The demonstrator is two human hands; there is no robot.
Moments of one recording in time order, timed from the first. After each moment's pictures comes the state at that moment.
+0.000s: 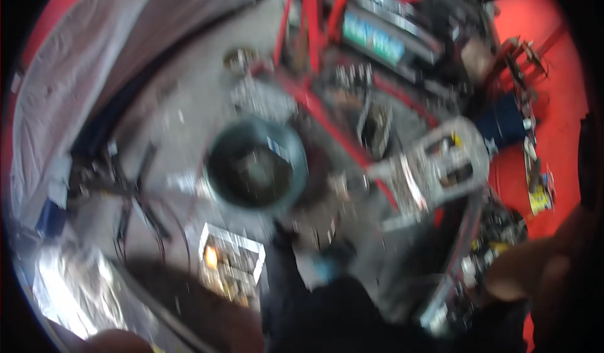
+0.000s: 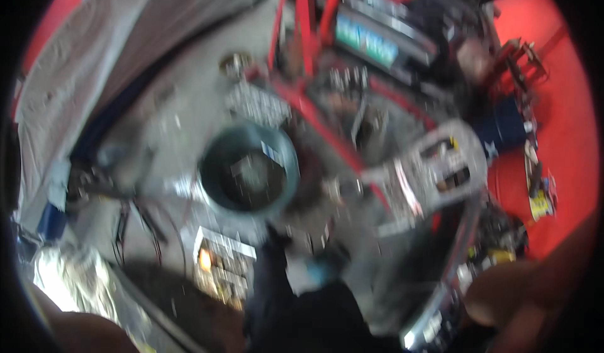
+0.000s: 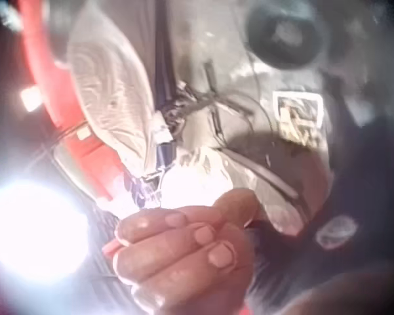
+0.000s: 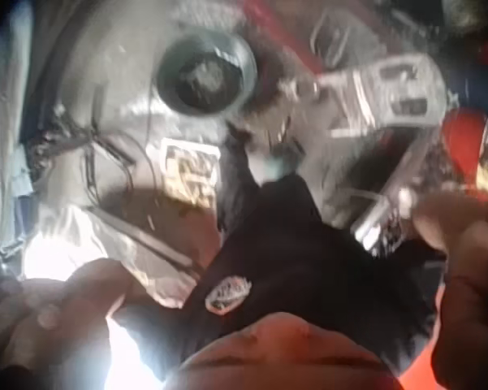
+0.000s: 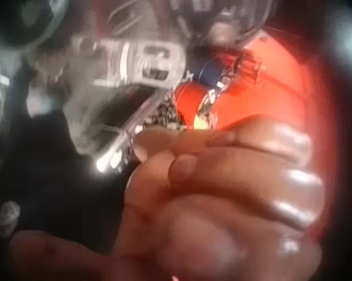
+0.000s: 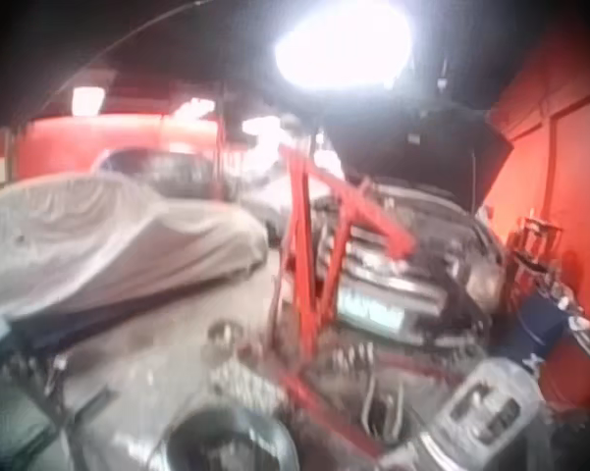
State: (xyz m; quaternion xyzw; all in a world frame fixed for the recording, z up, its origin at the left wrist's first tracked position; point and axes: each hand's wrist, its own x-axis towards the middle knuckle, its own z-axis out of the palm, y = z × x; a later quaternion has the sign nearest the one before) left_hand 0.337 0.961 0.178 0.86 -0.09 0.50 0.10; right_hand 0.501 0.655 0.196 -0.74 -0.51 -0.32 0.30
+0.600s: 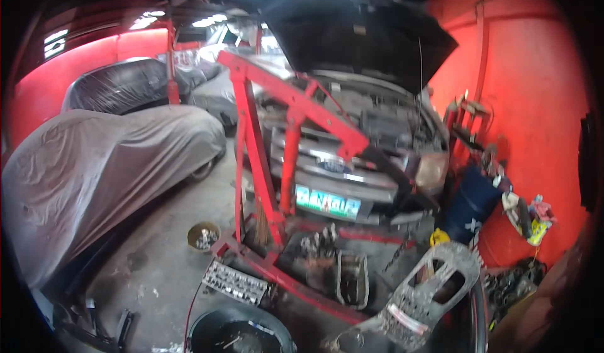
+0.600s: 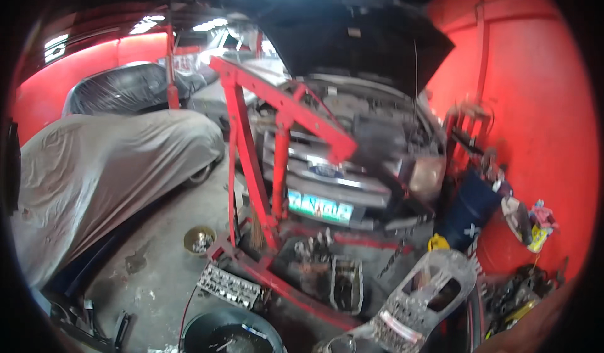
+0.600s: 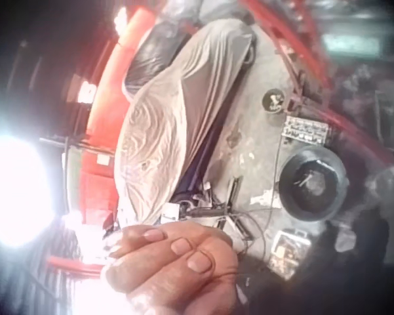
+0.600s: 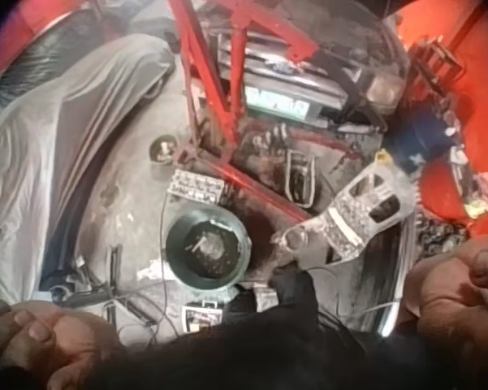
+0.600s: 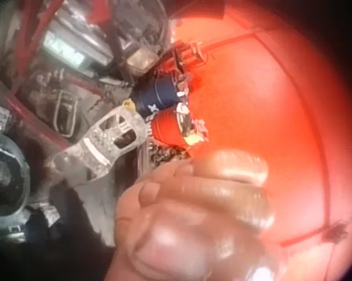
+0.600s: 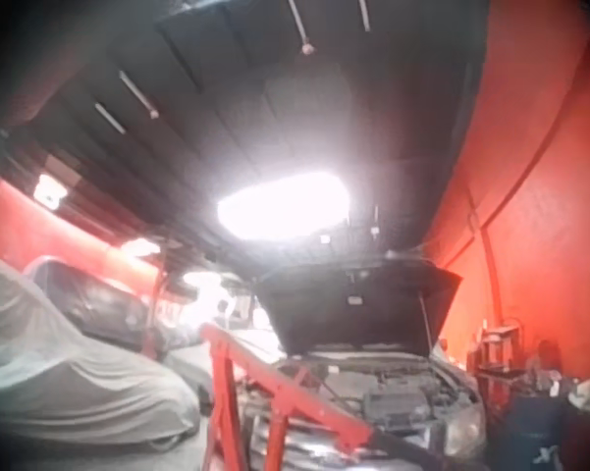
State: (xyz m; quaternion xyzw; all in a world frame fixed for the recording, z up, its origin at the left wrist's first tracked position) left_hand 0.583 1.054 0.119 0.97 0.01 0.24 0.06; right_hand 0.702 0.701 0.142 -0.81 -0.34 -0.29 0.37
